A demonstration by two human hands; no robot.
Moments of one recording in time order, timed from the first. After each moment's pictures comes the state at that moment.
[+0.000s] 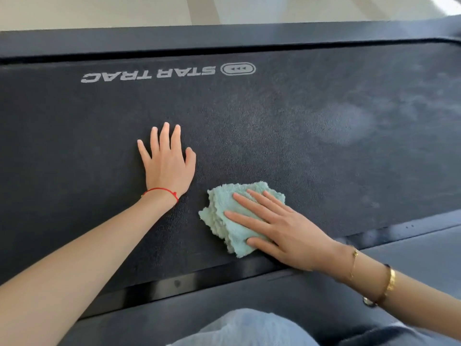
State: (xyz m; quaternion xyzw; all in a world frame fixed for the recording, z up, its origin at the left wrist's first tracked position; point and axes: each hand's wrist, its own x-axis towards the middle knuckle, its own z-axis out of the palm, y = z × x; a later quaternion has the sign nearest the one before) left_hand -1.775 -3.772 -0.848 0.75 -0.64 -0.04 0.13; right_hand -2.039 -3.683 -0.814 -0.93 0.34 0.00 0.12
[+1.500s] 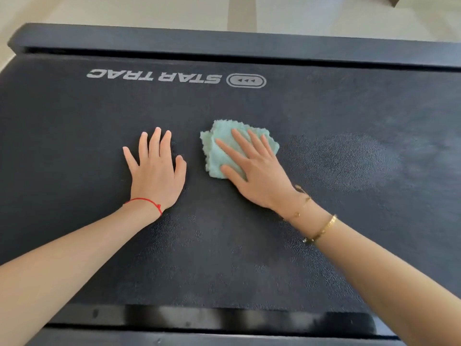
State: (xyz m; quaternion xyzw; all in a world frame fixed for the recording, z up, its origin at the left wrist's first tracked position) left_hand -1.826 -3.788 -0.847 0.82 -0.56 -0.03 0.11; right_hand -2.037 -3.861 -0.838 -0.90 0.41 -0.08 0.09
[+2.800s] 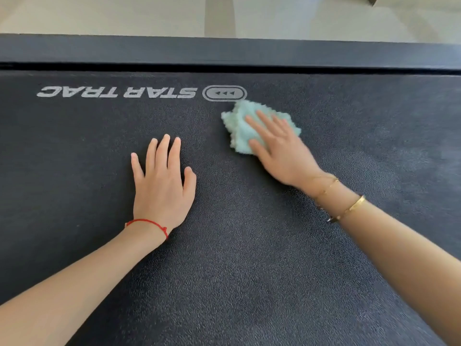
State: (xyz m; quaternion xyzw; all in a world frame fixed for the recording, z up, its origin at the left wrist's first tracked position) left_hand -1.863 -3.845 -0.849 0.77 -0.62 0.00 0.12; right_hand -2.086 -3.972 -0.834 -0.87 0.46 -0.11 0.09
